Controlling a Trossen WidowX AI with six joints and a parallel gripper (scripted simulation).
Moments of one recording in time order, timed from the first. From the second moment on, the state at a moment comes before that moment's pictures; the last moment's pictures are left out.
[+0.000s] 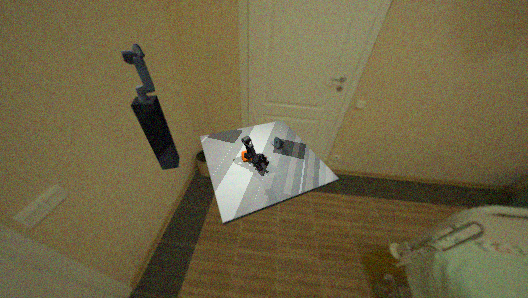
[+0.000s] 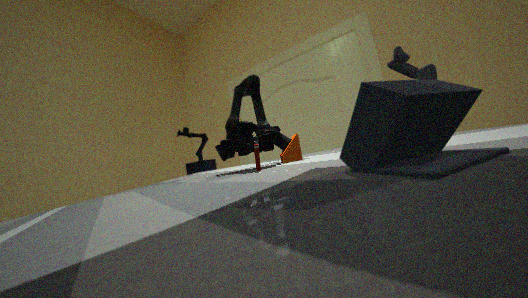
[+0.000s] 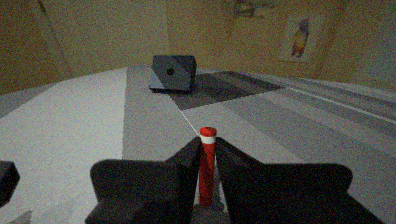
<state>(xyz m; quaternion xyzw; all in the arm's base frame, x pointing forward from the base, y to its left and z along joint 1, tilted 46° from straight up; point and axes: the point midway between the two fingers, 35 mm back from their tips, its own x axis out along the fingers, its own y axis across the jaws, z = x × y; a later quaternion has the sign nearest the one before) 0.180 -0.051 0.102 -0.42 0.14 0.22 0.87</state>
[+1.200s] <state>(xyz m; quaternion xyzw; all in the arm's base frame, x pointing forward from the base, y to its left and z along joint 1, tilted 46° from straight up) 0.175 -0.054 0.101 -0.42 0.11 0.23 0.87</state>
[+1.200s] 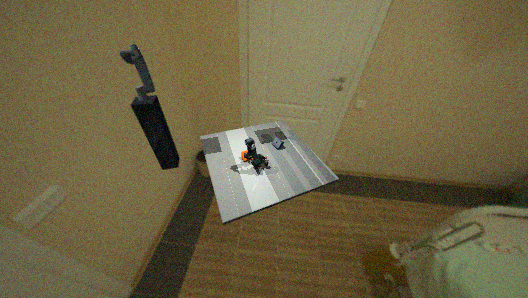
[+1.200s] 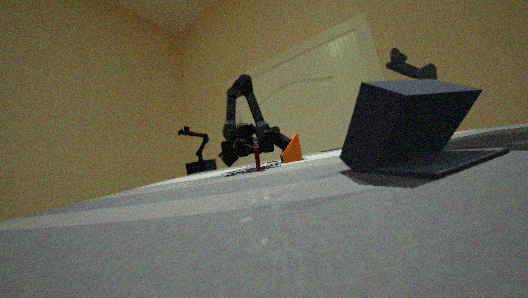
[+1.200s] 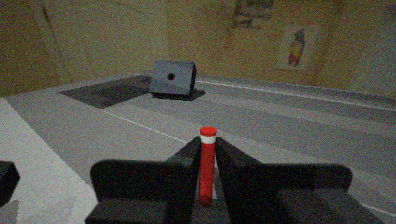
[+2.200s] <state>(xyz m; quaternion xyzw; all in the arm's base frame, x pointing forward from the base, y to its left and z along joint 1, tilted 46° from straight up) 0.173 -0.055 0.101 -0.41 0.10 0.23 0.87</state>
